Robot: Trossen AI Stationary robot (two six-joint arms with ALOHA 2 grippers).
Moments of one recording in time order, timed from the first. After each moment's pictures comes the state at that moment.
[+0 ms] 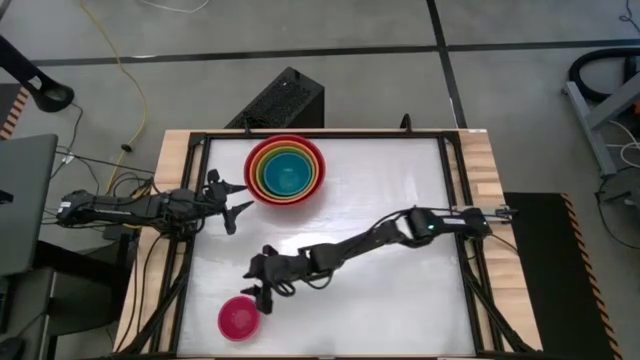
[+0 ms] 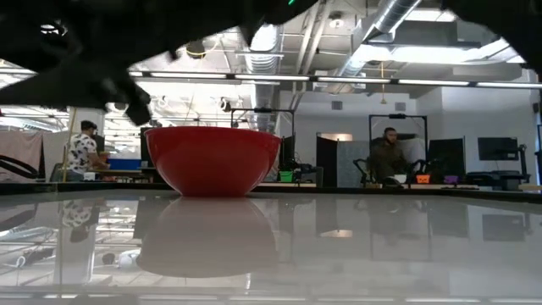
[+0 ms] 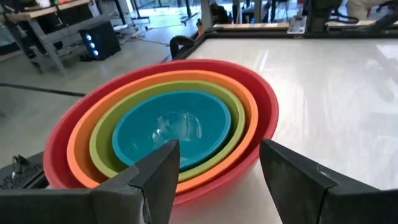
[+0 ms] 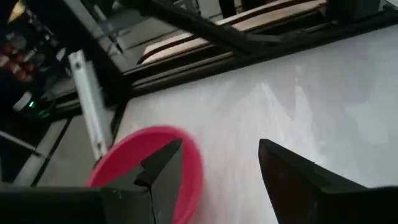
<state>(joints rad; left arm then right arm) -0.03 0.31 0.20 -0.09 -0.48 0.02 0.28 2.48 2.08 0.06 0.07 0.44</state>
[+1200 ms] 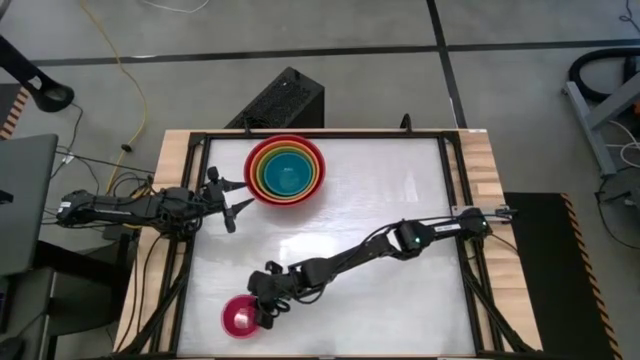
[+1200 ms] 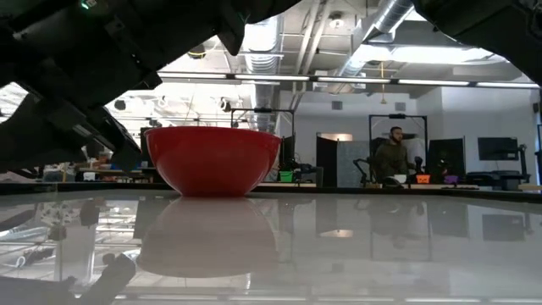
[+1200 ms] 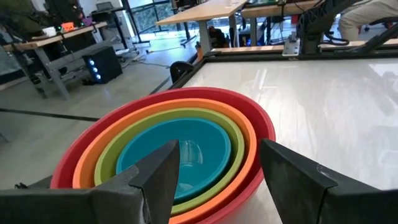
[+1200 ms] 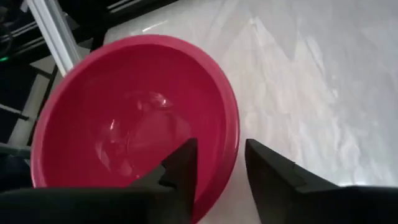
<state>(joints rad) -0.03 0.31 0.20 0.01 -0.48 0.10 0.33 2.64 2.33 -0.27 0.07 0.52</state>
